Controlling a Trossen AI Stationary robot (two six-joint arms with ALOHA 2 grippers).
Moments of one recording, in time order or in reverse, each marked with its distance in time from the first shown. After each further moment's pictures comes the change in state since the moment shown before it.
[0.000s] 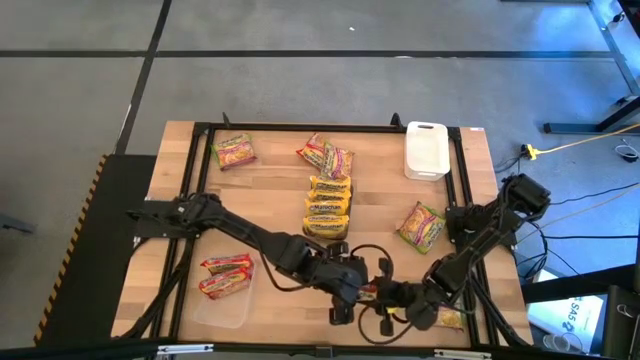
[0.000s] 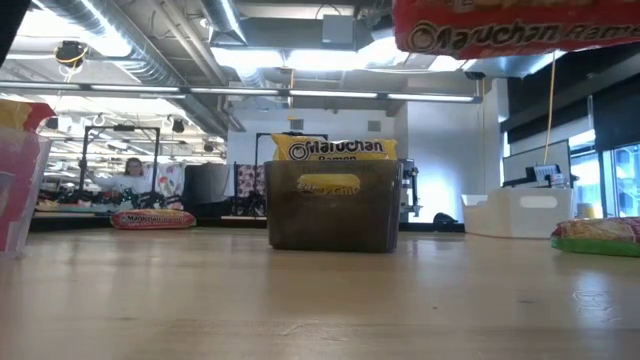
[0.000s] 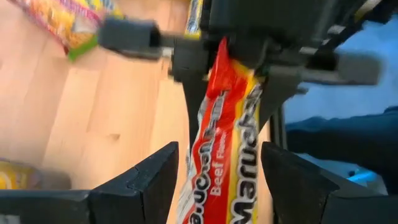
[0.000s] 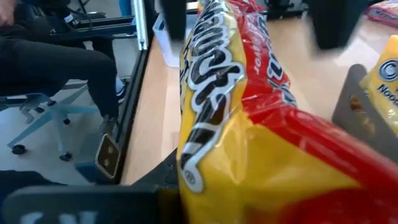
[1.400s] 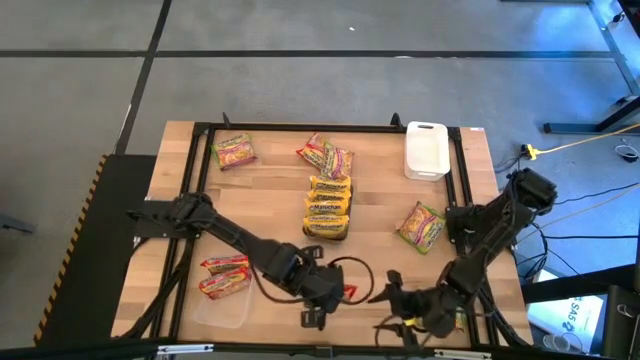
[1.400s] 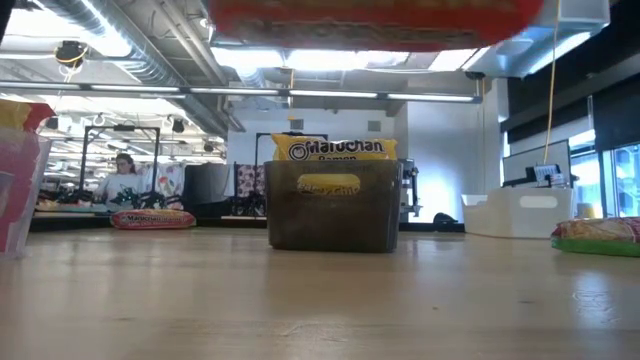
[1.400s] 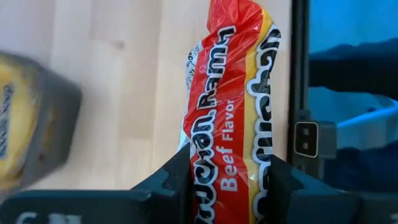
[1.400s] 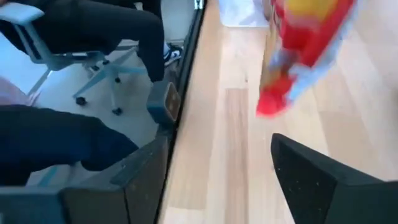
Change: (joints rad) left arm -0.066 -0.068 -0.109 -0.236 0.052 -0.064; right arm 0.077 -0.077 0.002 -0.139 -0.179 0.057
